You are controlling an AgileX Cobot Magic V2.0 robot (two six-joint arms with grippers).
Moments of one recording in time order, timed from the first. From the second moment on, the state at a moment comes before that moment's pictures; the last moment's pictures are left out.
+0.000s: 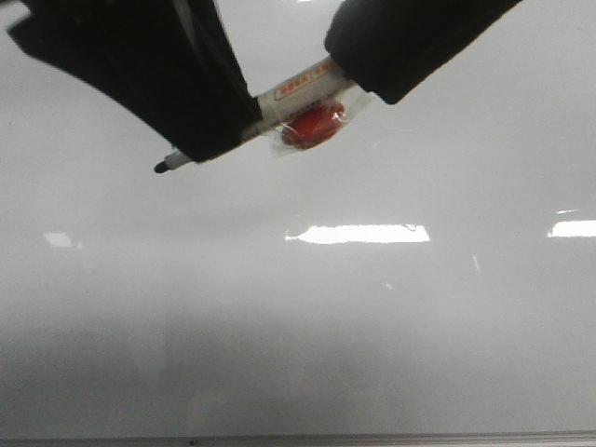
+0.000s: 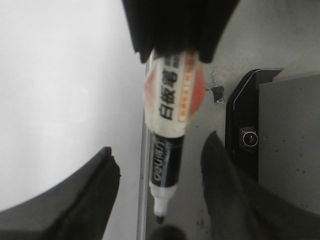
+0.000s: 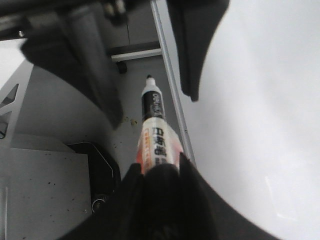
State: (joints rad) left arm -0.78 1.35 -1.21 -0.27 1.01 0.86; right arm 0.53 1.22 -1.03 0.66 0.90 -1.06
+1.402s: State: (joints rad) left arm -0.67 1.02 -1.11 -0.11 1.02 0.49; right arm 0.46 1.47 -1.22 0.28 0.48 -0.22
